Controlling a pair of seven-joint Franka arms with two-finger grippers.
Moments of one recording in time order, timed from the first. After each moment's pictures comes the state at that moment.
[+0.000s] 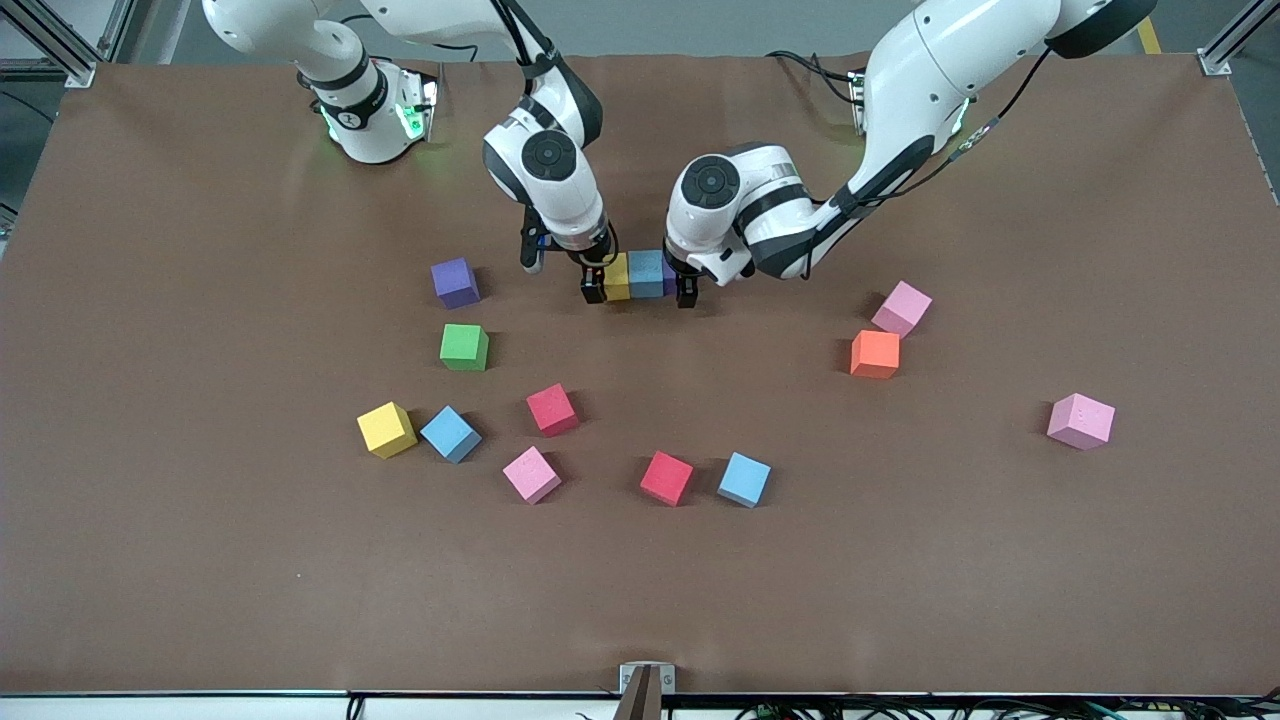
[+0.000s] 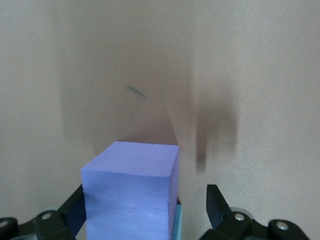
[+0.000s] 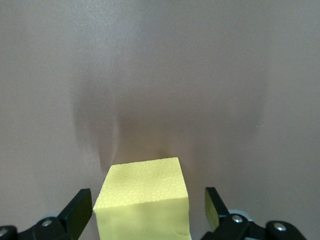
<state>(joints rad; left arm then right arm) -0.09 0.66 -0.82 -2.08 0.48 2.46 -2.79 0.89 0.41 0.02 -2.22 0.18 2.69 2.35</state>
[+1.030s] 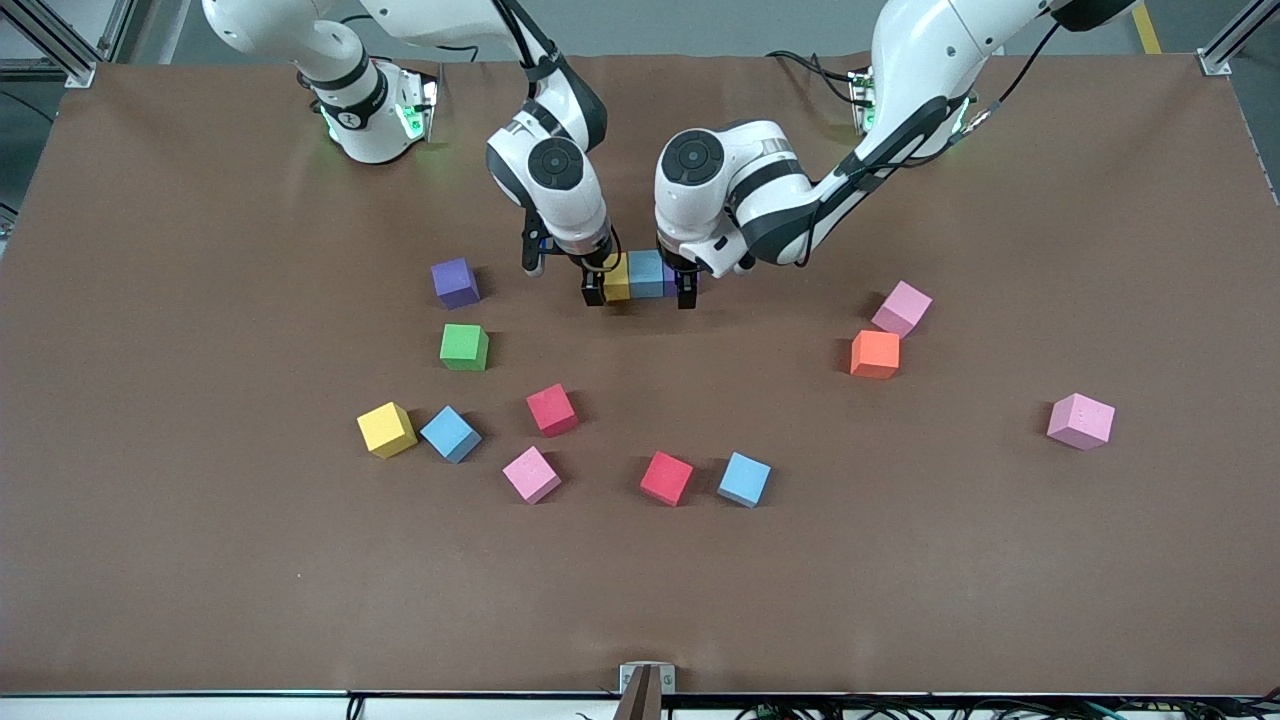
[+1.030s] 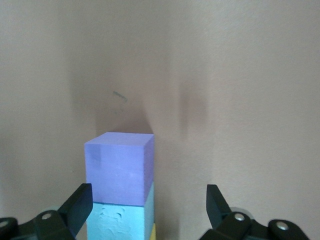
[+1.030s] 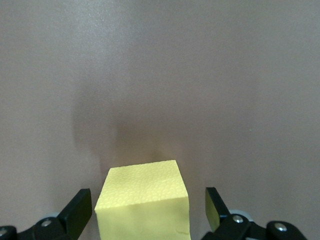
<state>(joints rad) -0.08 0.58 -0.86 -1.97 0.48 2.25 -2.80 0.88 0.41 0.02 -2.18 0.18 2.60 2.33</state>
